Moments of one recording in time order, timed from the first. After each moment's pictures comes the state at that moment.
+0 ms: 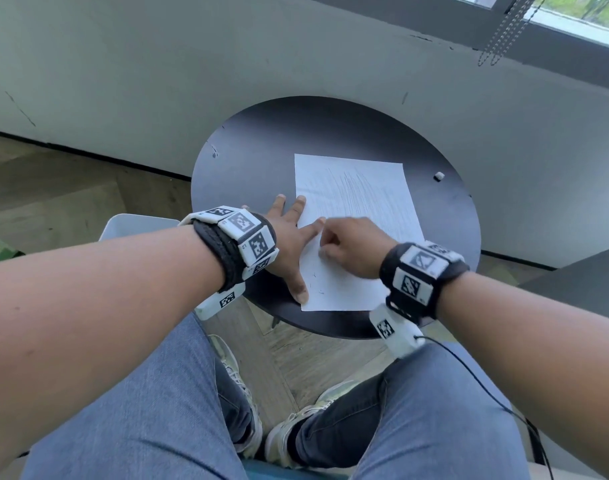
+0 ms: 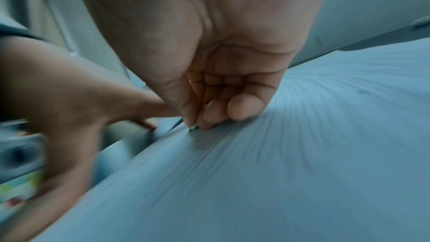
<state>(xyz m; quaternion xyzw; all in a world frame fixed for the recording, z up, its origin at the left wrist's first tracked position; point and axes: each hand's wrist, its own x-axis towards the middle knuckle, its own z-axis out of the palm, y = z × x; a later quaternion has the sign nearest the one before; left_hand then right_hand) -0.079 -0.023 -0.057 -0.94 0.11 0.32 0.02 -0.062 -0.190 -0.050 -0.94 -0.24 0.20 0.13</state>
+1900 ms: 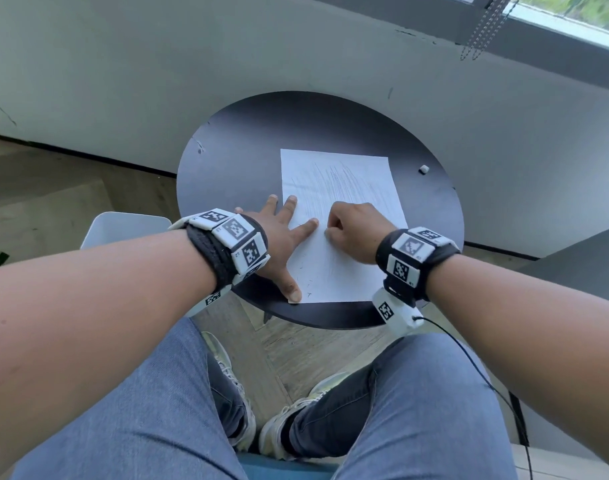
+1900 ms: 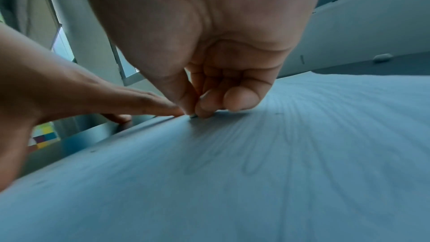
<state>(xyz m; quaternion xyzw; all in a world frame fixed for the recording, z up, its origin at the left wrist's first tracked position) -0.088 -0.029 -0.058 -0.94 0.14 0.30 0.05 -0.050 -0.211 -0.050 -0.96 -0.19 0.16 0.11</state>
